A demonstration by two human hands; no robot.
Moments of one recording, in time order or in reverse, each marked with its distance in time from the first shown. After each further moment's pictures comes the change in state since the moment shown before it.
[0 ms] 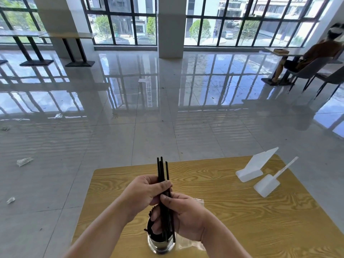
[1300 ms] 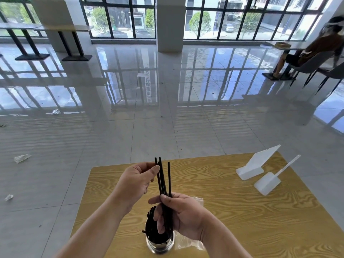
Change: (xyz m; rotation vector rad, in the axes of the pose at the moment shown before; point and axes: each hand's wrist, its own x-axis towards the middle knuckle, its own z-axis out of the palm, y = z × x) left_hand 0.035 -0.004 -0.016 0.012 0.231 0.171; right_hand 0.017 0.007 -0.033 -0.018 0.057 0.014
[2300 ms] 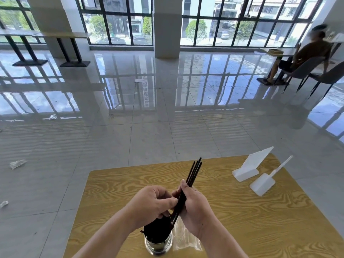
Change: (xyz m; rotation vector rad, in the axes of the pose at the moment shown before) left_hand -0.041 -0.012 0.025 0.366 -0.320 -0.113; right_hand -0.015 -0.007 0.007 0.214 0.594 -0.193
